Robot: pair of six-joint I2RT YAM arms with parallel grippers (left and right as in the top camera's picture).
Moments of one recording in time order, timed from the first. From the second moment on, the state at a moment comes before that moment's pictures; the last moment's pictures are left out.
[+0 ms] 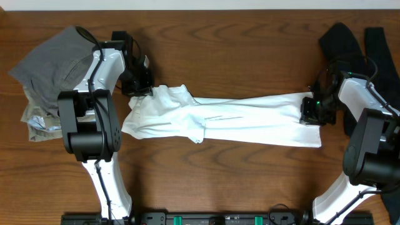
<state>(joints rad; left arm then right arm) 0.02 2.18 1.65 -1.04 0.34 -0.09 -0.20 1.93 1.21 -0.91 -0.16 0.03</state>
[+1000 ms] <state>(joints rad) -0.06 2.00 1.65 -1.22 0.26 0.00 -0.20 1.93 1.21 -0.92 -0.16 0.03</state>
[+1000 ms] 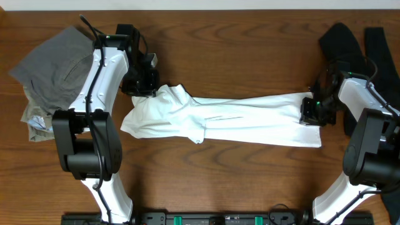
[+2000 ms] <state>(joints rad) -0.07 2.00 1.65 -1.31 0.41 0.11 -0.20 1.93 1.21 -0.92 -0.16 0.03</state>
